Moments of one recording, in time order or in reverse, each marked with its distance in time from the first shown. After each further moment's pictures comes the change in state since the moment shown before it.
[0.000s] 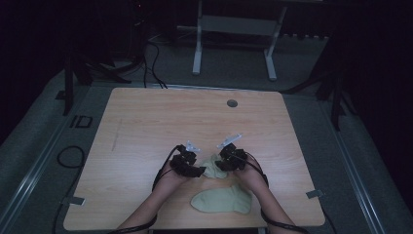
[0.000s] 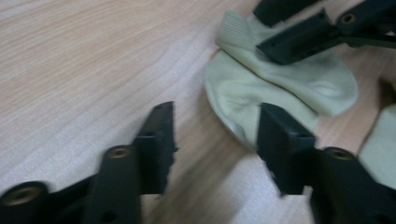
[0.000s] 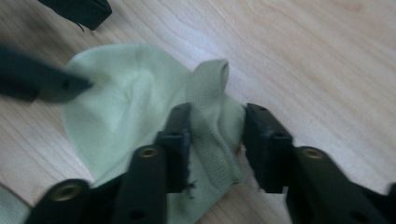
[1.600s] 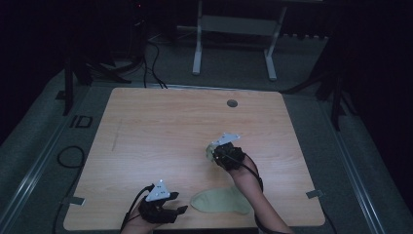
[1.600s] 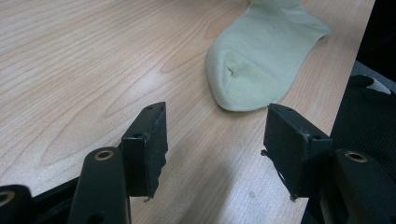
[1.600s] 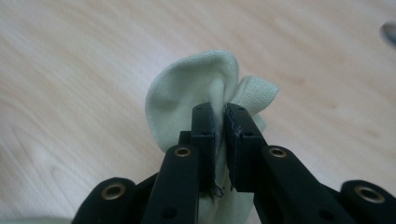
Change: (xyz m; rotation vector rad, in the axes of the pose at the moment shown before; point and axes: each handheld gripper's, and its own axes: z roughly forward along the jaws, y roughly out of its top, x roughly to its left) left arm -0.032 -0.124 -0.076 -0.176 -0.157 0.076; right arm 0.040 0.024 -0.046 -0.150 -0.142 0.011
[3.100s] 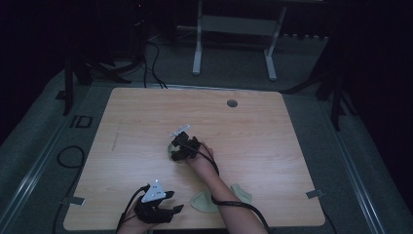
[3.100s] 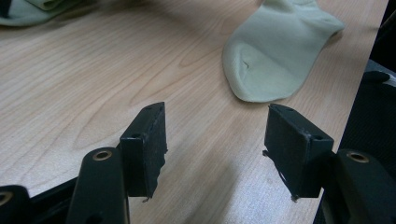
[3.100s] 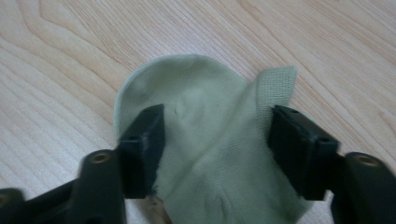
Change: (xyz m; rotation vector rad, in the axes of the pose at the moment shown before) left arm 0.005 -0.006 -0.008 -0.008 0.044 0.015; right arm 0.055 0.068 0.130 0.089 0.087 -0.048
